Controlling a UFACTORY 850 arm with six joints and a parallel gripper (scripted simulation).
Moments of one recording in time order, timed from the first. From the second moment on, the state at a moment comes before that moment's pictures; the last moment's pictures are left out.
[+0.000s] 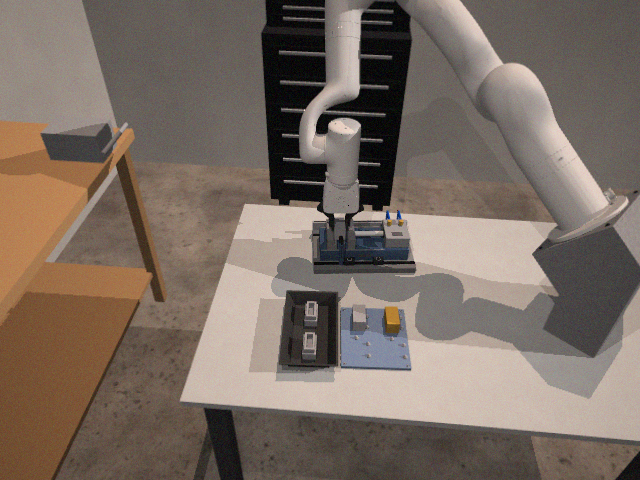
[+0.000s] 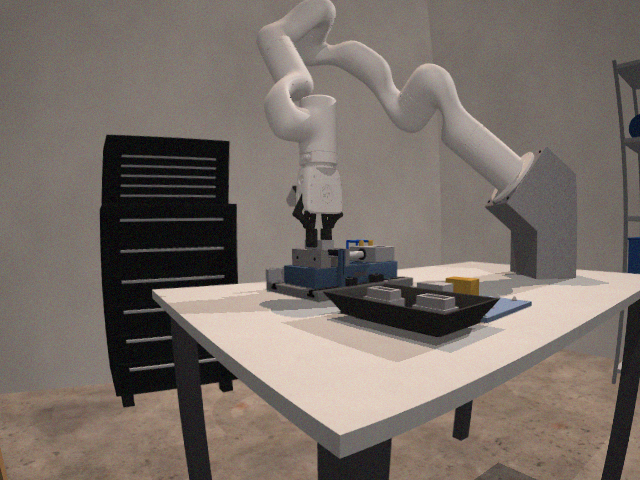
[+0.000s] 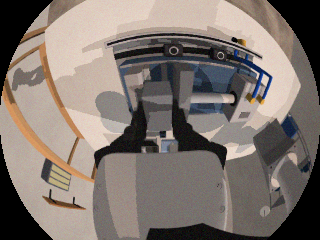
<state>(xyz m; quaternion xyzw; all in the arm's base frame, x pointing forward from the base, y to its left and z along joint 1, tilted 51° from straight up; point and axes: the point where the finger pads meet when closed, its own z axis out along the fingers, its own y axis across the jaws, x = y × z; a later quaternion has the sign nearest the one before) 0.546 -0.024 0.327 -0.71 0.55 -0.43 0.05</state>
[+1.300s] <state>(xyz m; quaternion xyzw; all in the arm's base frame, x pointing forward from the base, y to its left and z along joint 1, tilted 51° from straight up) 0.546 -0.024 0.327 -0.71 0.55 -0.43 0.05</state>
